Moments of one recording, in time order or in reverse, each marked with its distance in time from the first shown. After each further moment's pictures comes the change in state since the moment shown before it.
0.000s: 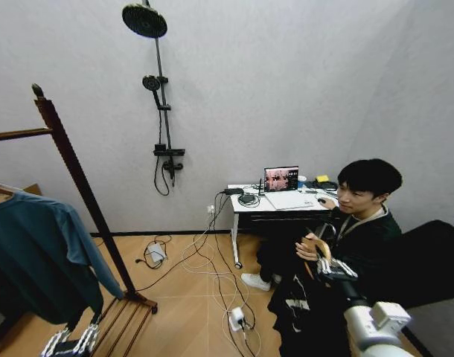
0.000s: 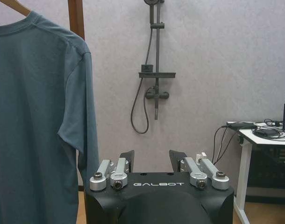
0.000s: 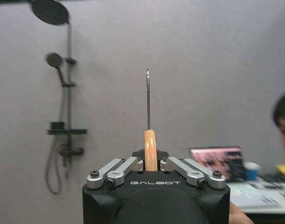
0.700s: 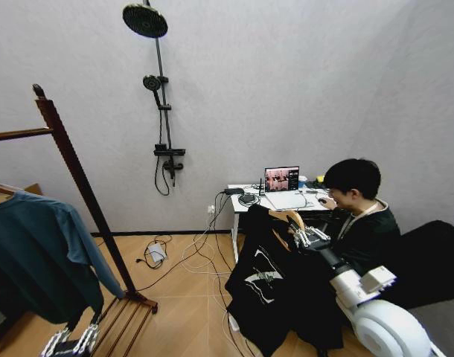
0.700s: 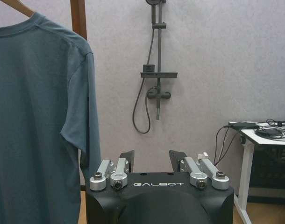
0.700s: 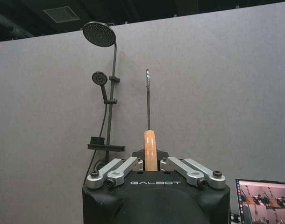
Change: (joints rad) left arm 0.000 0.000 0.000 0.000 0.000 0.000 0.000; right arm 0.185 -0.175 -0.036 -0.191 0.098 0.129 -0.141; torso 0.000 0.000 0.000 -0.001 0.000
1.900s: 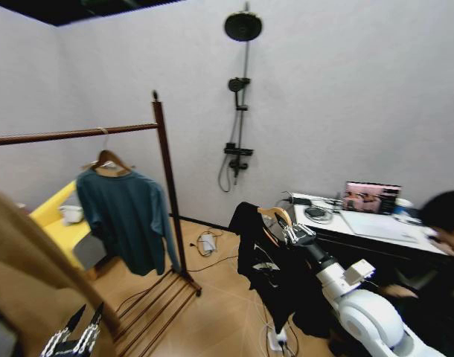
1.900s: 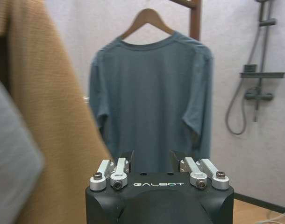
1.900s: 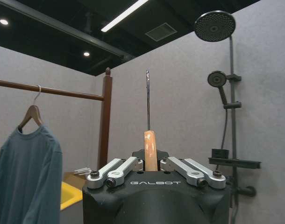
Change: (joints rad) left arm 0.000 0.000 0.000 0.000 0.000 0.000 0.000; right arm 0.077 -0.017 -0.092 -0.021 0.001 0.019 -0.026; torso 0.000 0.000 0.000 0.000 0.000
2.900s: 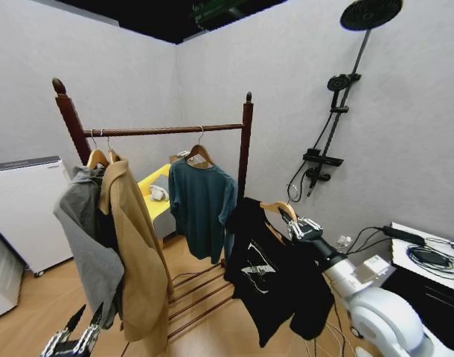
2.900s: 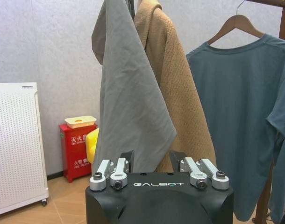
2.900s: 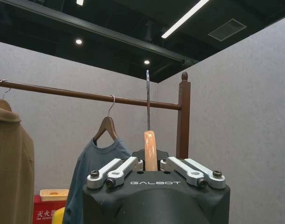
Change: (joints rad) left arm 0.000 0.000 0.000 0.000 0.000 0.000 0.000; right arm 0.006 -0.033 0.068 0.072 0.020 -0.084 0.054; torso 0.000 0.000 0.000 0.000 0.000
